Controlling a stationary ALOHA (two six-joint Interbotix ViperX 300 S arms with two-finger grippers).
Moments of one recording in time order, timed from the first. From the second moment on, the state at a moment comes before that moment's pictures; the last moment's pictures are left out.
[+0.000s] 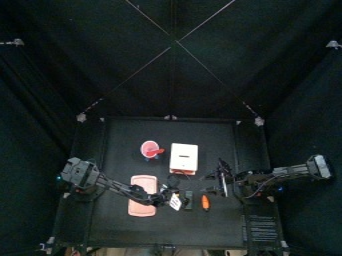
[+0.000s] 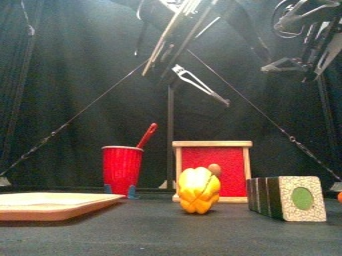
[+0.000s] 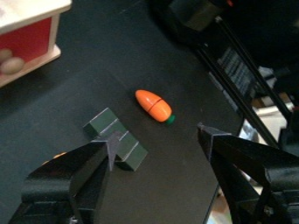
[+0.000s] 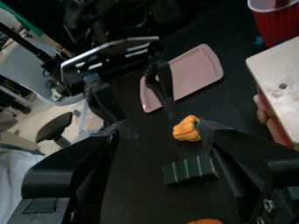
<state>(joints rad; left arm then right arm) -0.27 0.19 0.26 1.16 0.43 -2.09 0.10 -0.83 1.11 -0.79 -0.03 1.35</state>
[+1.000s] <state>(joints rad) -0.13 -0.52 0.94 1.67 0.29 -2.08 0.10 -0.65 0.83 -0.16 0.81 1.36</state>
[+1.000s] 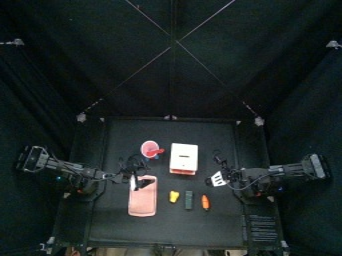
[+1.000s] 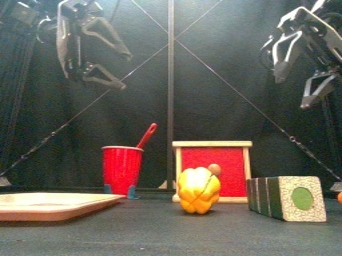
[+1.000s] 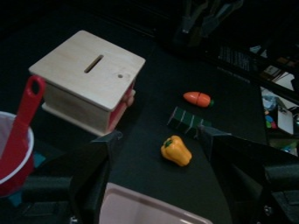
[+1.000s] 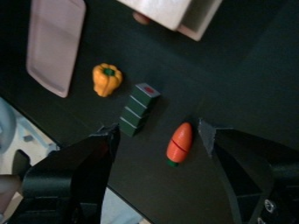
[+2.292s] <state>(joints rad) -0.17 -0.61 1.01 1.66 0.33 -2.09 0.30 -0.09 0.81 -0.07 0.70 1.44</state>
